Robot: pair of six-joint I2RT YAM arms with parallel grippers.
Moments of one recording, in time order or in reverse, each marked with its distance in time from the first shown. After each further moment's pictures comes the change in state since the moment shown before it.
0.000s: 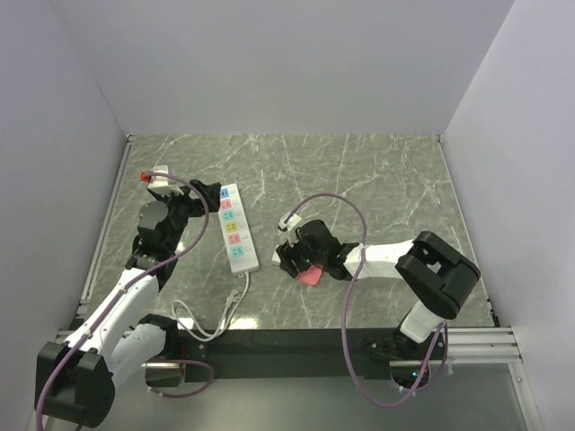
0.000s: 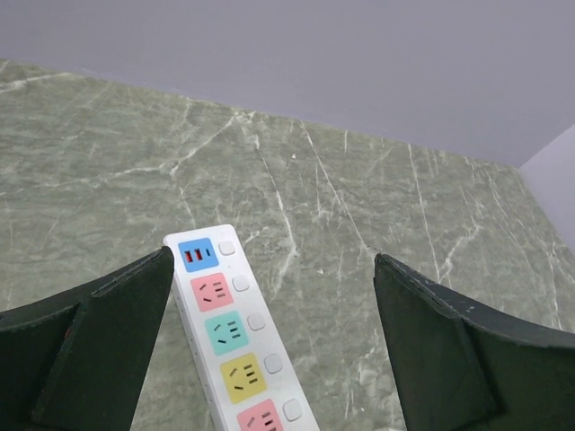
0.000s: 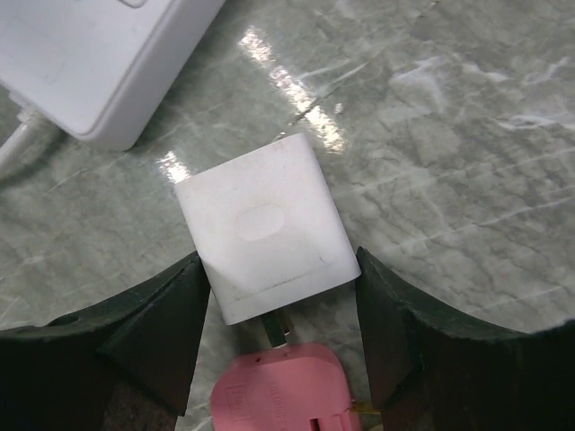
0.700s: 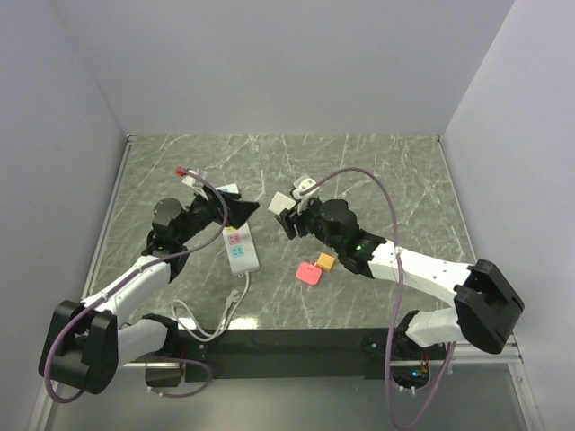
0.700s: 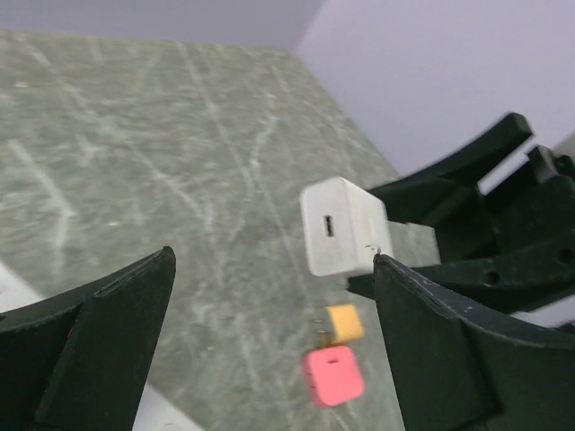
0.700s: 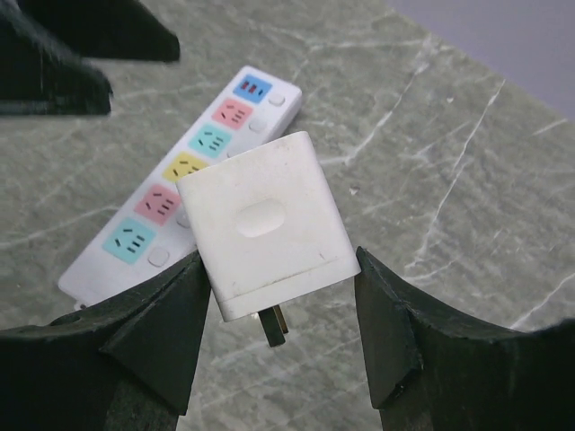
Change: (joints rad) left arm -0.039 0.200 -0.025 0.261 0.543 -0.153; right arm 0.000 -0.295 0.112 0.051 0.197 -0.108
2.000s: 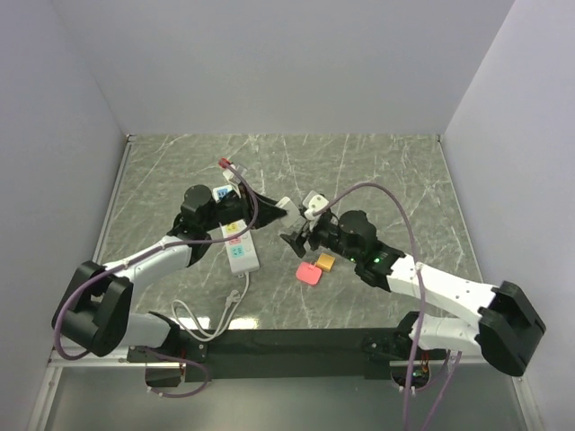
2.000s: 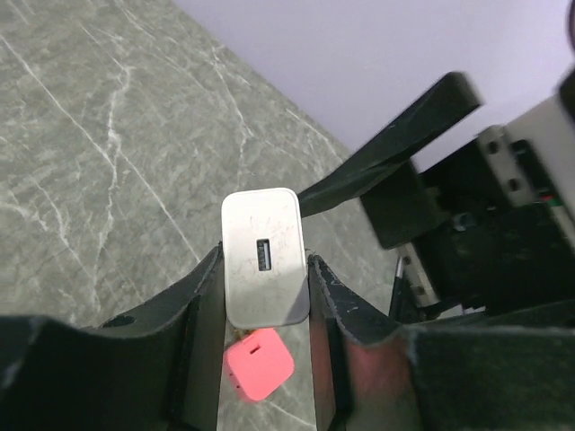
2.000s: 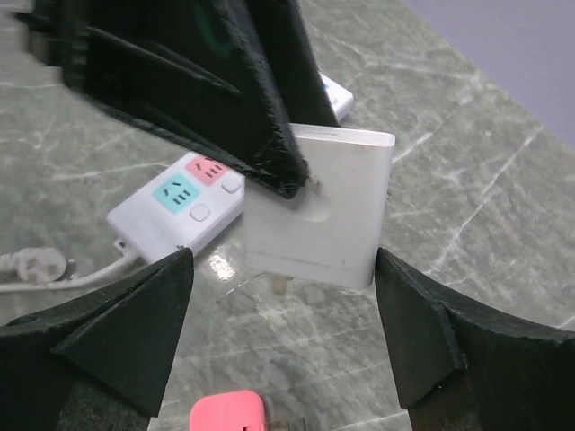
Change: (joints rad) left arm -0.190 0.234 0.158 0.086 0.192 -0.023; right arm -0.015 -0.175 -0.141 0.020 -0.195 -0.101
